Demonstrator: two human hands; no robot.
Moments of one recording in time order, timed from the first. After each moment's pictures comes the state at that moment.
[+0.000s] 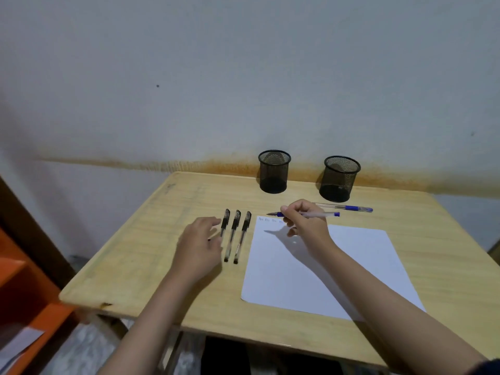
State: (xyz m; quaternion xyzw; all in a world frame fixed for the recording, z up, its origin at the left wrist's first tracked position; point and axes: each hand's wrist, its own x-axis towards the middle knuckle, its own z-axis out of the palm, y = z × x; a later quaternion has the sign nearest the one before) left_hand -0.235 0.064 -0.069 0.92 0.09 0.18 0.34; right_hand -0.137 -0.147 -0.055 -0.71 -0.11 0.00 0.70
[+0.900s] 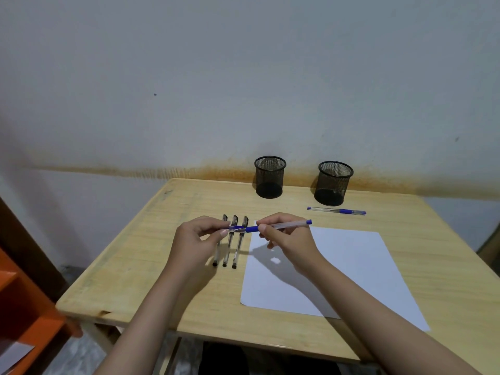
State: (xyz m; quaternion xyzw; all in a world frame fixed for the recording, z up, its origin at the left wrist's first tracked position) left_hand -0.242 0.057 -0.035 0.80 0.04 0.23 0.55; right_hand -0.185 -0.132 -0.035 -0.70 -0.22 0.04 0.68
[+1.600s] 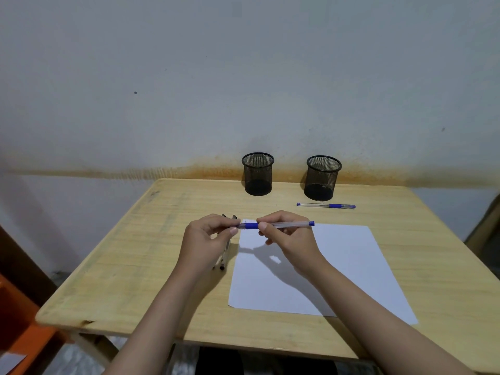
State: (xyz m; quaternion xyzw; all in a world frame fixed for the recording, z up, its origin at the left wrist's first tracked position) left_hand -0.229 0.021 -0.032 0.79 0.02 0.21 0.57; right_hand -0.186 -0.153 -0.037 -0.69 -0.21 0.00 0.69
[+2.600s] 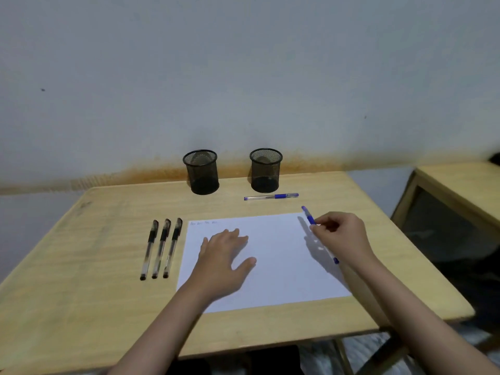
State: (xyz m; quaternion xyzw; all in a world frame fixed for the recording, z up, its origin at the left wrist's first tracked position) left_hand -0.201 -0.068 -0.095 0.95 -0.11 0.02 0.29; right_hand -0.178 -0.323 -0.054 -0.87 0.04 -0.15 0.48
